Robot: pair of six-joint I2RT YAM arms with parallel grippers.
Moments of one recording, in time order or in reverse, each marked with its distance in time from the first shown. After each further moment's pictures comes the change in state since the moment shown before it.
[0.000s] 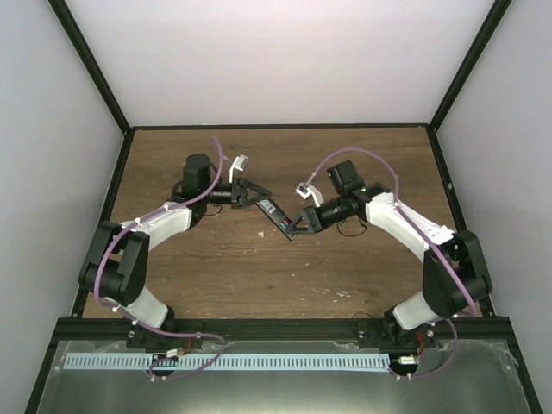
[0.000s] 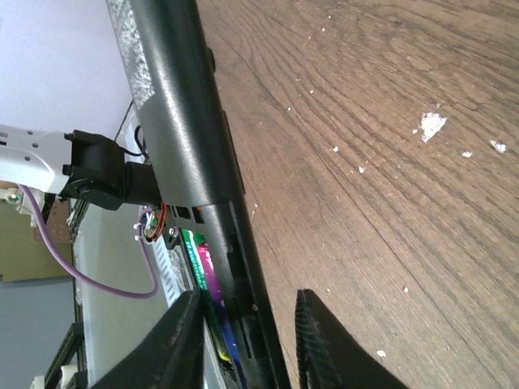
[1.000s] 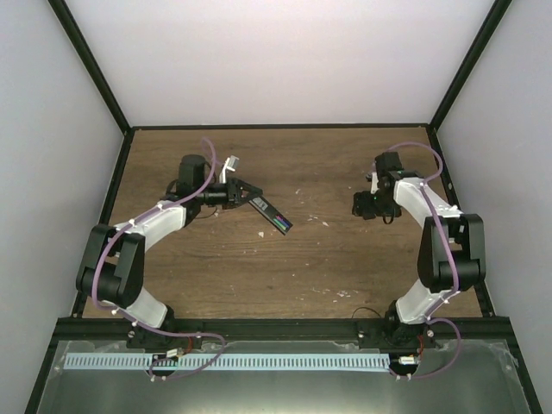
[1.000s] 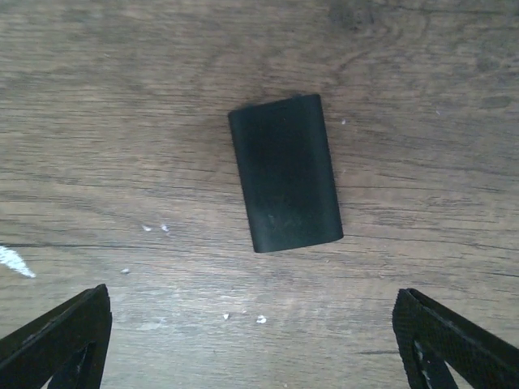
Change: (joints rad) left arm 0.051 -0.023 0.010 -0.224 -0.154 0.128; right arm -0.396 0.123 0.050 -0.115 0.871 0.023
